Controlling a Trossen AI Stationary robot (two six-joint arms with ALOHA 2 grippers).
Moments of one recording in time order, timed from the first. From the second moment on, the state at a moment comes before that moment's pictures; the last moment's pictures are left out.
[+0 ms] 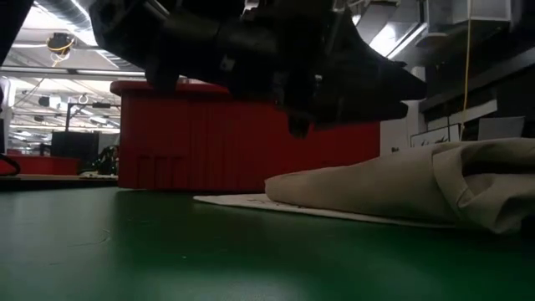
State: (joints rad) left arm -0.31 2.12 1.12 0.75 -0.20 -0.23; right arm 0.89 1.45 0.89 -0.94 0.43 1.36
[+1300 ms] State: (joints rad) left arm -0.19 1.98 1.12 0.36 -0.19 -0.20; right arm 0.88 1.56 0.95 -0.36 0.63 1.10
